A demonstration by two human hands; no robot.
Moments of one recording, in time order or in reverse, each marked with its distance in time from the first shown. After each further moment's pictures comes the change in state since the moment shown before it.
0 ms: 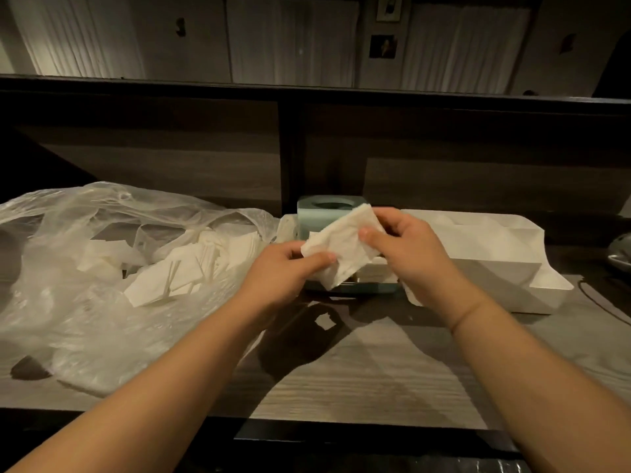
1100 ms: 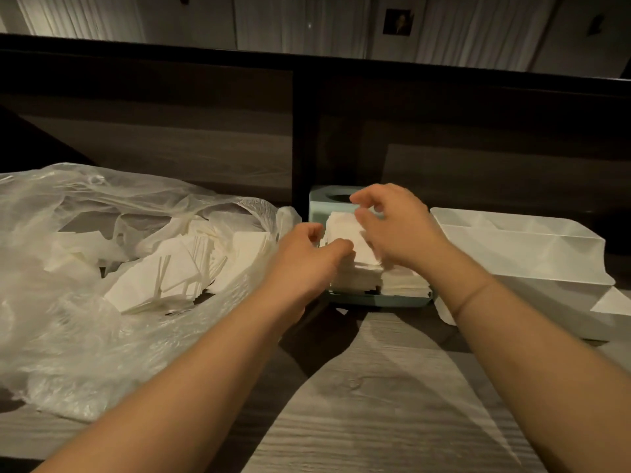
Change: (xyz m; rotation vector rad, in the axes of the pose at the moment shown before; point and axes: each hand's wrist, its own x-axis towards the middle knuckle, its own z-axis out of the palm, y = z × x) left_hand 0.061 -0.013 0.012 0.060 0.112 -0.088; right_hand 0.090 0.017 0.032 -0.724 -0.045 -0.119
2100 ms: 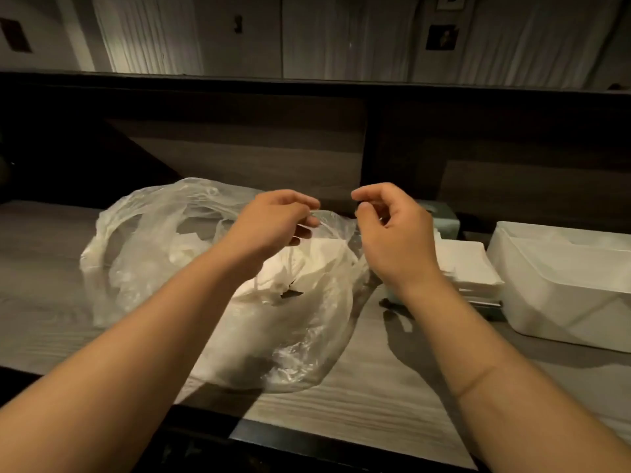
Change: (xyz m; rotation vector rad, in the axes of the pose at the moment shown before) left_hand -0.025 0.029 -0.153 0.047 0.096 0.073; right_hand -0.042 -0.124 0.046 0.527 0.320 -0.132
